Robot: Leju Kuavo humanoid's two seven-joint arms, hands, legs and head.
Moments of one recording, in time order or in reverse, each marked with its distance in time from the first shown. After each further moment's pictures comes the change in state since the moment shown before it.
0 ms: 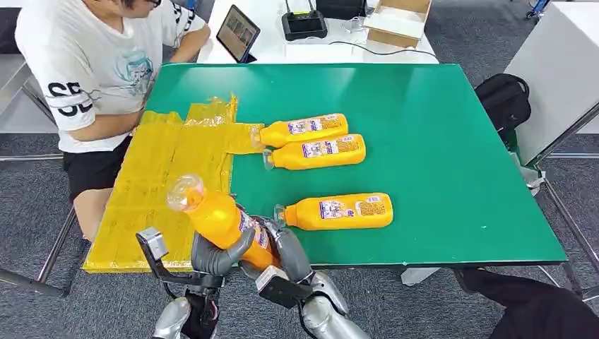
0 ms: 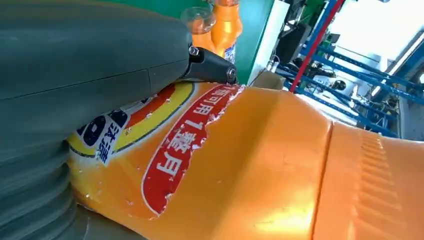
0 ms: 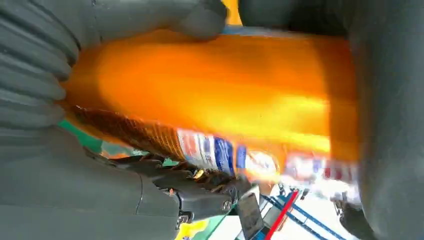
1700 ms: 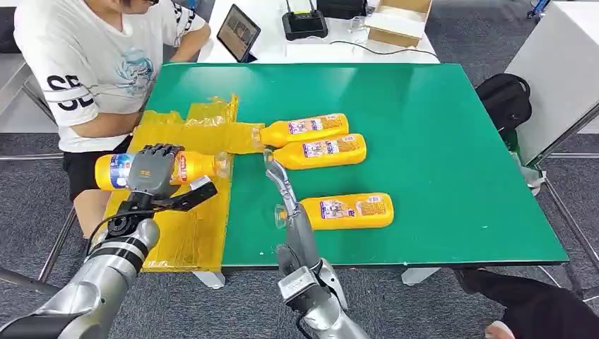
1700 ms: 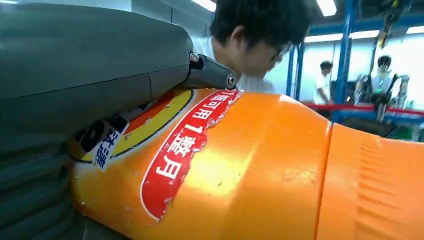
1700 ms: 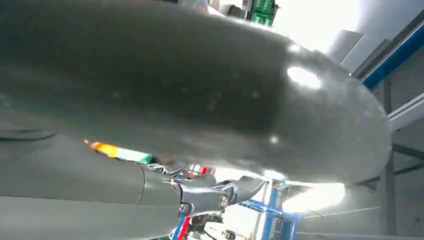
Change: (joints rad) left arm -0.651 0.261 0.254 0.820 -1.641 0.793 0.103; right arm 0.095 -0.016 0.067 -0.511 -0.194 -0.069 -0.030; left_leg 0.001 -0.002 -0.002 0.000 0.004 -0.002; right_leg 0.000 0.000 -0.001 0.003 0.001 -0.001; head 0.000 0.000
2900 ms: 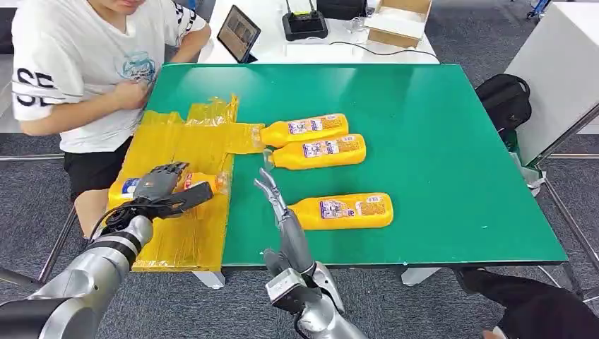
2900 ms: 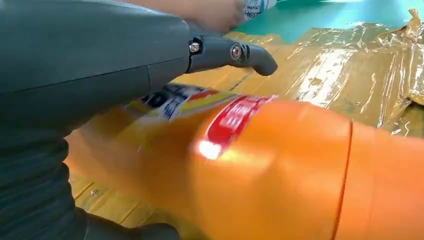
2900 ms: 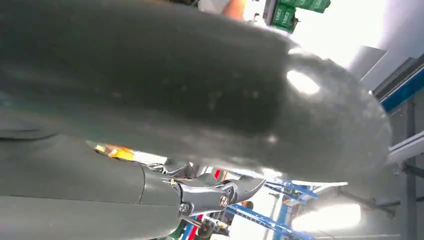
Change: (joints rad) left arm -0.077 0.034 0.008 0.166 0.060 -0.433 0.101; right arm -0.013 0.000 0.014 0.078 0.042 0.000 0.022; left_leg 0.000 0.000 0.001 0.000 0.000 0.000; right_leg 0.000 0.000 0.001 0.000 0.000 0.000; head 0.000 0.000
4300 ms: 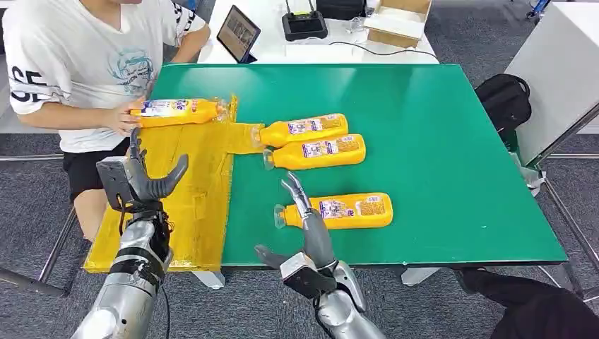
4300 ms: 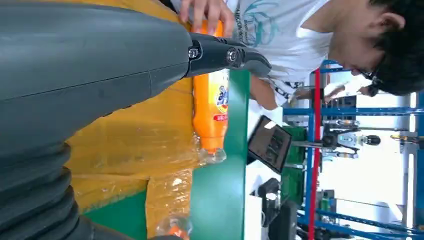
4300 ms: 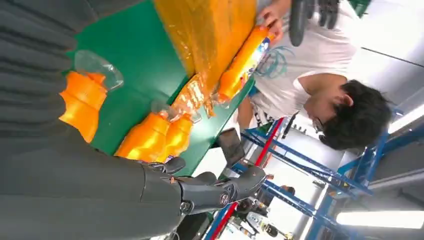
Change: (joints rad) left arm 0.235 -0.230 0.235 -0.509 1.146 -0.040 -0.369; right arm 0.011 -0.053 -0.126 0.038 0.147 -0.029 0.101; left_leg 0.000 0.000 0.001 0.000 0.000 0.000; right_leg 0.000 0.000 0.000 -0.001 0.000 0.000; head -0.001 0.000
